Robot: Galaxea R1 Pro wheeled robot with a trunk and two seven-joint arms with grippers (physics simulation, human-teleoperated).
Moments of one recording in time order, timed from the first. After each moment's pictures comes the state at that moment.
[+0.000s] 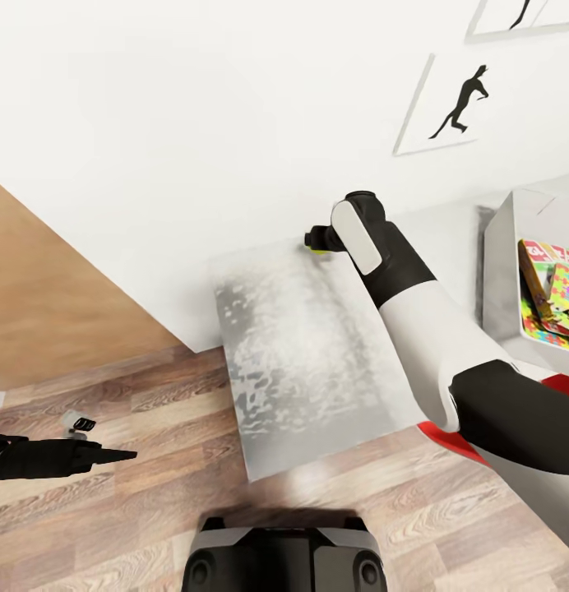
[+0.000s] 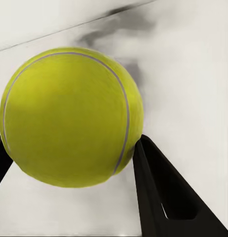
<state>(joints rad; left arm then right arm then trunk) -0.72 0.78 -0.72 -0.72 0.89 0.58 -1.57 -1.51 0.17 0.28 -0.79 -0.63 0.94 -0.61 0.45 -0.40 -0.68</state>
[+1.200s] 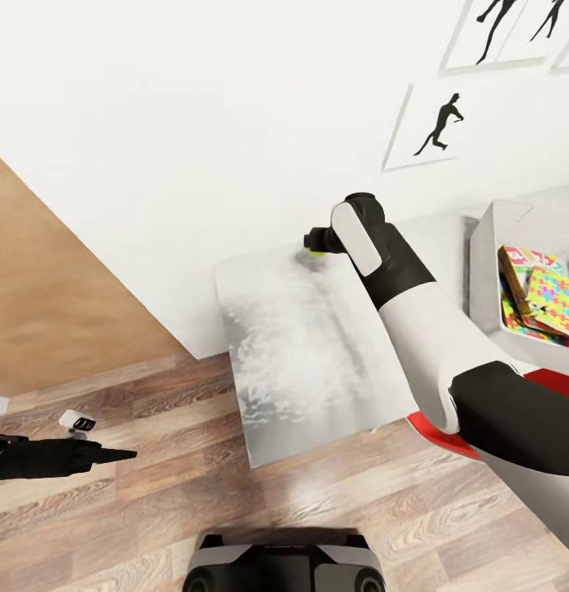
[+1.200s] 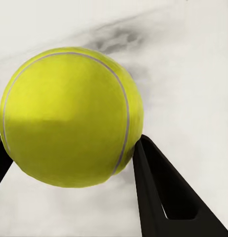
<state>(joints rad) -0.72 0.78 -0.72 -0.72 0.89 0.58 -1.57 -1.50 0.17 0.28 -0.79 -0.64 0.94 -0.61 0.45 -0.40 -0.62</state>
